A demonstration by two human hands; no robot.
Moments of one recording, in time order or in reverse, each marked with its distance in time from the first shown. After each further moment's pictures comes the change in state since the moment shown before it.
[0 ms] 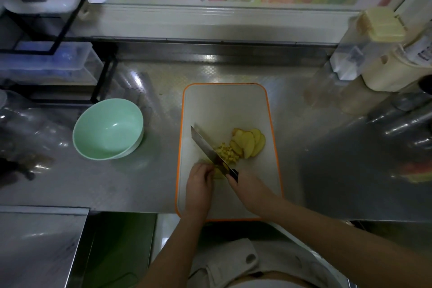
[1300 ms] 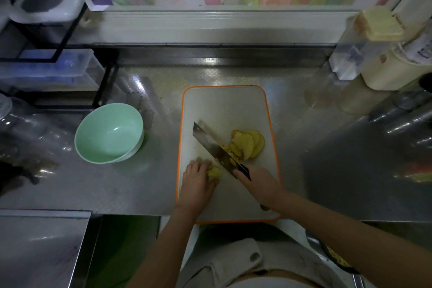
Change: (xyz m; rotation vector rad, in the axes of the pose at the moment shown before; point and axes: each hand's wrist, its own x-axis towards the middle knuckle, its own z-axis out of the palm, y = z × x) left_hand 0.009 -0.004 -0.017 0.357 -0.259 0.102; right_hand -0.003 0.015 -0.030 0.037 0.082 -0.202
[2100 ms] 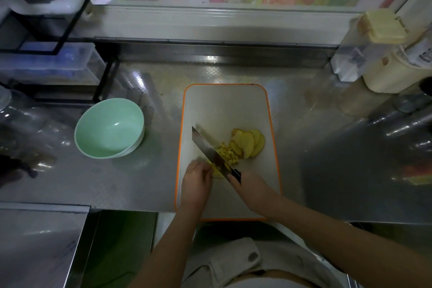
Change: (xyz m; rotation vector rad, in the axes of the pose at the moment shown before) left_hand -0.001 0.016 -0.005 -0.200 0.147 -0.146; right_hand -0.004 -0.014 0.017 -0.077 -0.091 0.122
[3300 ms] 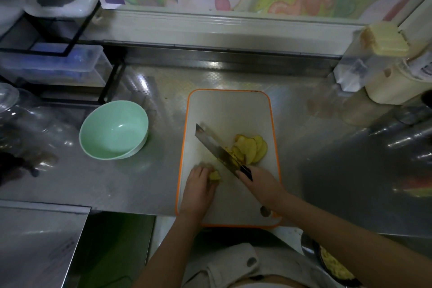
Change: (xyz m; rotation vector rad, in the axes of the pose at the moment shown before) left_hand -0.004 -0.011 0.005 0.022 -0.085 0.093; right_hand 0.017 0.019 -0.016 0.019 0.090 -0.094
